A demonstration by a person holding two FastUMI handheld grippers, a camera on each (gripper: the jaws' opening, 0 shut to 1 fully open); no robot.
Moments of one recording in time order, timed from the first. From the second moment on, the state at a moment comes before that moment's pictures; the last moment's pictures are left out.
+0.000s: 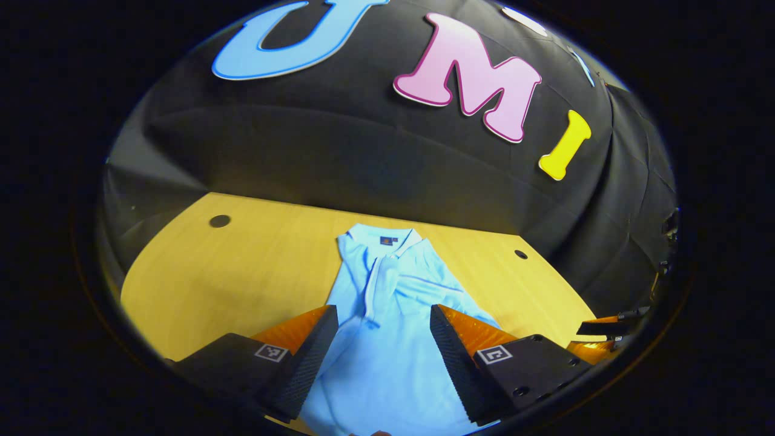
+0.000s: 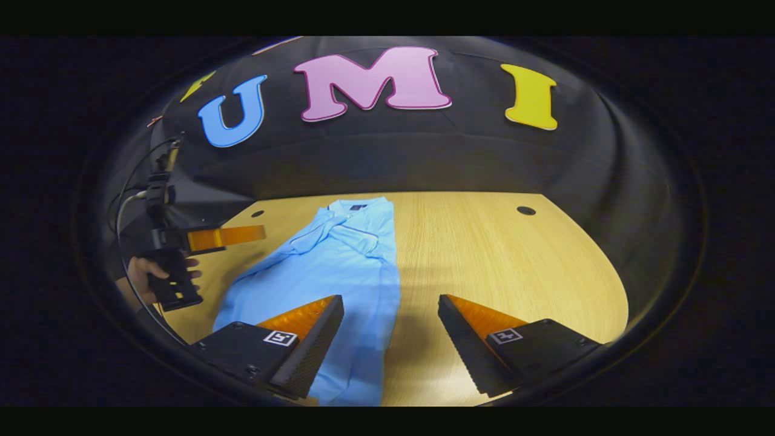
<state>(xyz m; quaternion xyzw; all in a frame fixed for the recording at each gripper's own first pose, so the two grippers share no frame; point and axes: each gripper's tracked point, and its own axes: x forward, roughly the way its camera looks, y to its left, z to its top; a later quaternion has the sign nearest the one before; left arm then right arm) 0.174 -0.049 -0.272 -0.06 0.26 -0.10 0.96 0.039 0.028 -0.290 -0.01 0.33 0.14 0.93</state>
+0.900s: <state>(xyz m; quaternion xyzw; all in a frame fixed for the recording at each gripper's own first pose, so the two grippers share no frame) -0.051 -0.020 -0.384 0.00 0.40 -0.03 0.92 -0.089 0.028 -0.380 -0.03 0.42 0.11 0.90</state>
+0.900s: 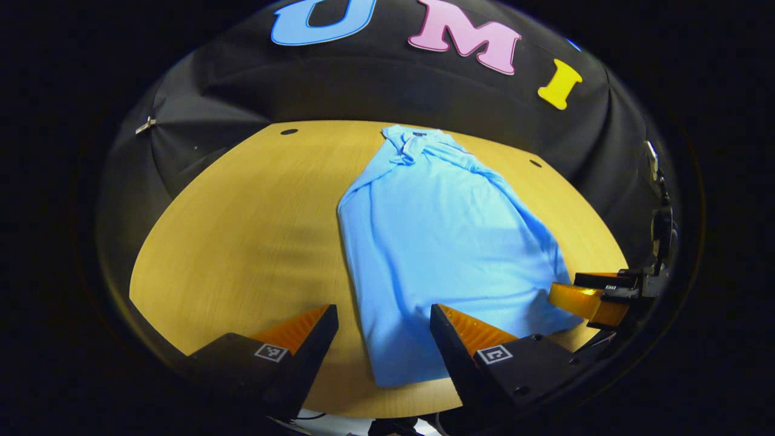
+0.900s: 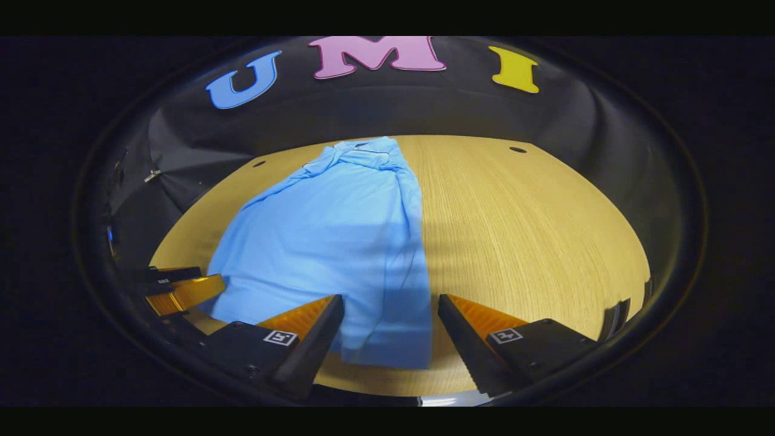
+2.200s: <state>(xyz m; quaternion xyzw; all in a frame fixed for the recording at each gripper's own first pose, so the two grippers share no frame) -0.037 -0.062 -0.365 -0.03 0.43 -0.06 0.90 -0.072 0.045 -0.364 0.02 0.45 0.13 0.88</state>
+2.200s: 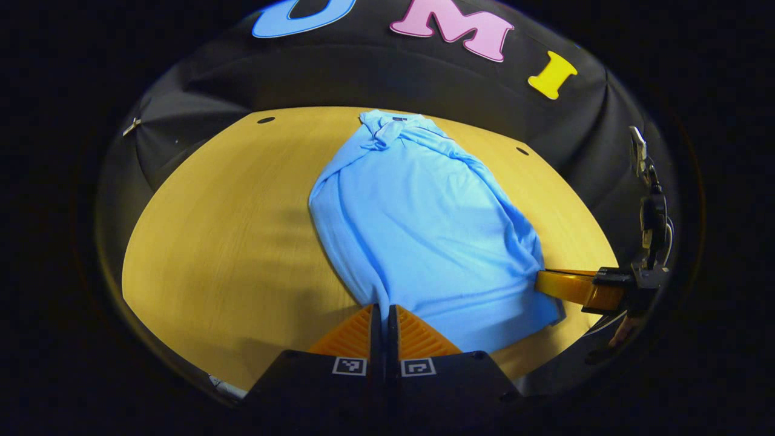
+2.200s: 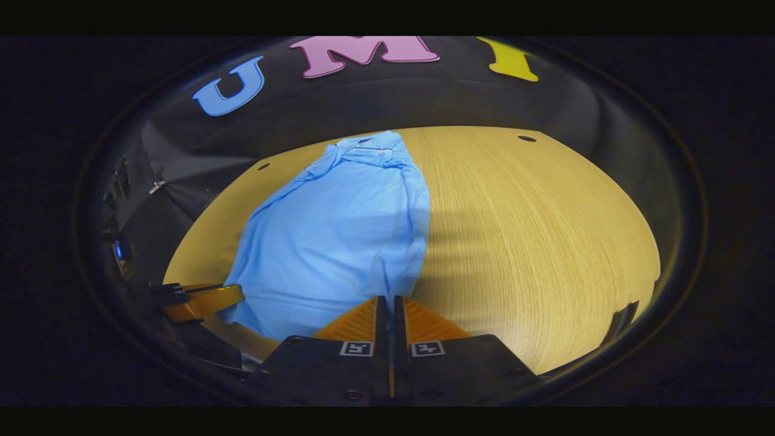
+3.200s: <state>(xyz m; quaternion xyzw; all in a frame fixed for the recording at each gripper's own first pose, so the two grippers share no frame) 0.226 -0.065 -0.214 -0.06 0.27 -0.08 0.96 0.199 0.112 -0.226 0.03 0.25 0.17 0.95</state>
